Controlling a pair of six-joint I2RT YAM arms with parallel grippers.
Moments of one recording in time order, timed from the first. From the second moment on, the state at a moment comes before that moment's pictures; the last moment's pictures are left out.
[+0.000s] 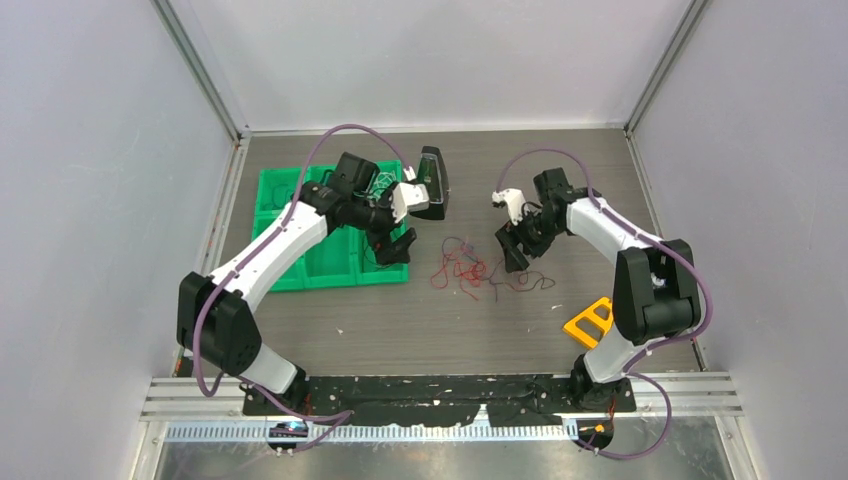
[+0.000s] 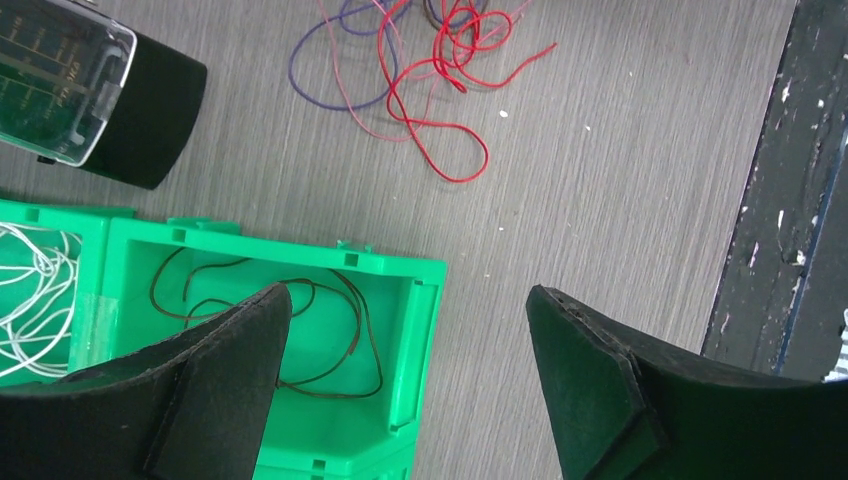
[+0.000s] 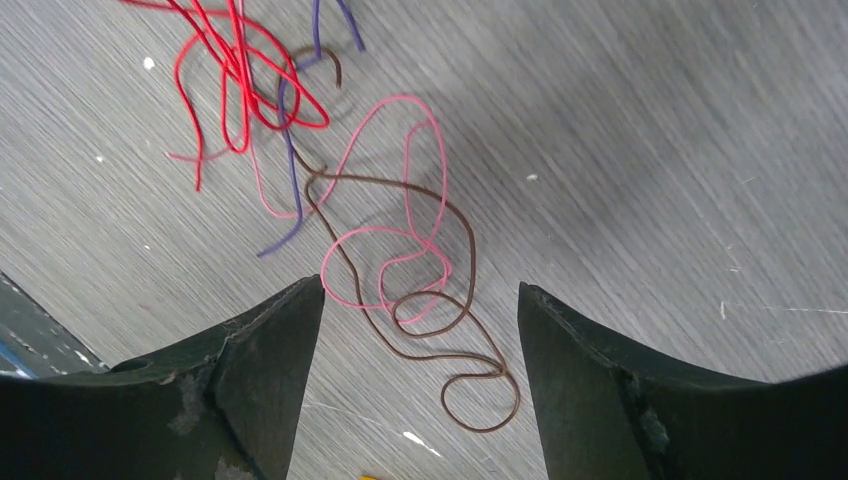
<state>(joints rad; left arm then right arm) -0.49 1.52 1.31 -0.75 0.61 0.62 0.21 1.64 1.11 -0.73 -0.44 -0.53</state>
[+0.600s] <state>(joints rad) -0.49 1.50 1.31 -0.81 0.59 0.68 0.13 1.68 1.01 -0.76 -0.37 -0.82</state>
